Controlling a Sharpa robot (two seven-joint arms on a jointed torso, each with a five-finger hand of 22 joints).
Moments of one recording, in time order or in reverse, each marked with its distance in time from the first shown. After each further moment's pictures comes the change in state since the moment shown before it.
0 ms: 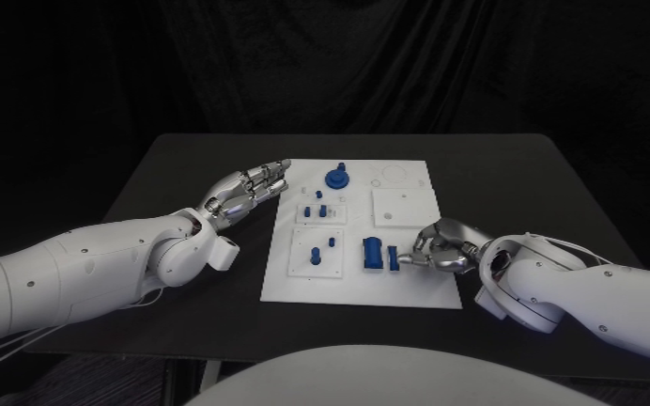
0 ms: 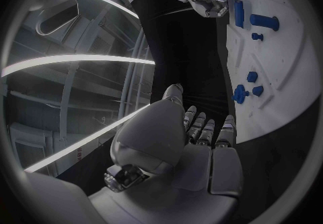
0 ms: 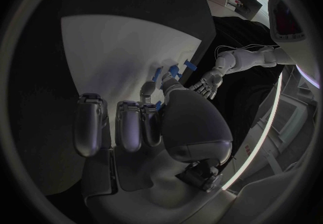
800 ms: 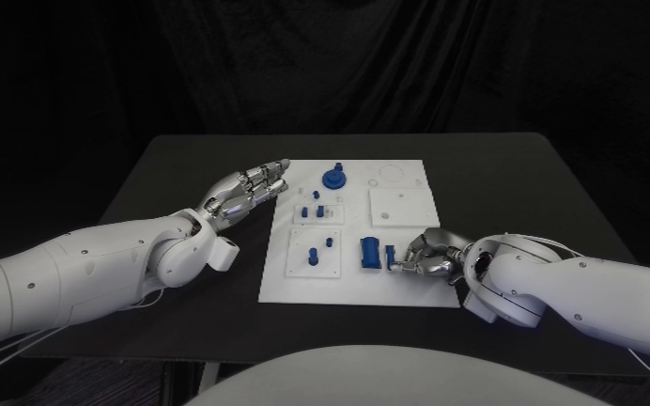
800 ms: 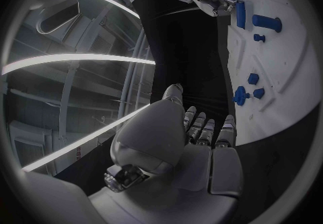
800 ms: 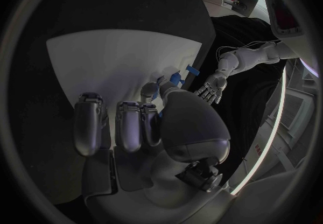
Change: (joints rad) left arm 0.002 0.018 0.000 -0.016 0.010 0.016 -0.003; left_hand 0.006 0.006 -0.002 -0.009 0.000 -0.014 -0.008 -0.008 -0.002 -0.004 0.018 -0.004 -0.001 0.000 0.019 0.000 0.002 0.000 0.014 0.030 0.000 0.021; right arm -0.013 0.060 0.001 -0.039 0.075 0.107 -0.094; right_hand 0.018 0.060 0.086 -0.032 0.055 0.030 -0.004 0.093 0.053 -0.004 0.004 0.000 0.000 0.003 0.003 -0.001 0.000 0.000 0.004 0.004 -0.017 0.000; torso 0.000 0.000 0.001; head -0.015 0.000
